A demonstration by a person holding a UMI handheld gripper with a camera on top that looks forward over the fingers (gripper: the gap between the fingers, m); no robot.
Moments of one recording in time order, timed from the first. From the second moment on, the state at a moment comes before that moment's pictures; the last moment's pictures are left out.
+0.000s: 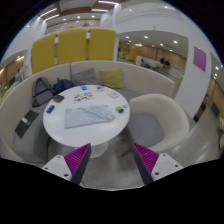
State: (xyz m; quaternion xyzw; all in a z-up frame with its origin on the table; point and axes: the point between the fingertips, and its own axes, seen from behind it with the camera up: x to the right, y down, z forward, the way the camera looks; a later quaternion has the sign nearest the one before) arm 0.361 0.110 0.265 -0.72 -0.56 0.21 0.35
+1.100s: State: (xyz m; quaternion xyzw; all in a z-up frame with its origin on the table) arm -0.037 -0.109 0.017 -0.61 -0.64 0.30 0.35
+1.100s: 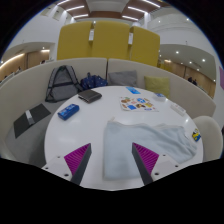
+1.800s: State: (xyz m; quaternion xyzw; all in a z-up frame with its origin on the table) arm -0.067 -0.104 0.098 -0.67 -0.60 0.35 0.28
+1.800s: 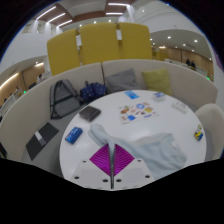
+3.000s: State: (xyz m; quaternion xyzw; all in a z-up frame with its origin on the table) arm 0.229 0.153 0.269 -0.66 -0.65 0.25 0.29
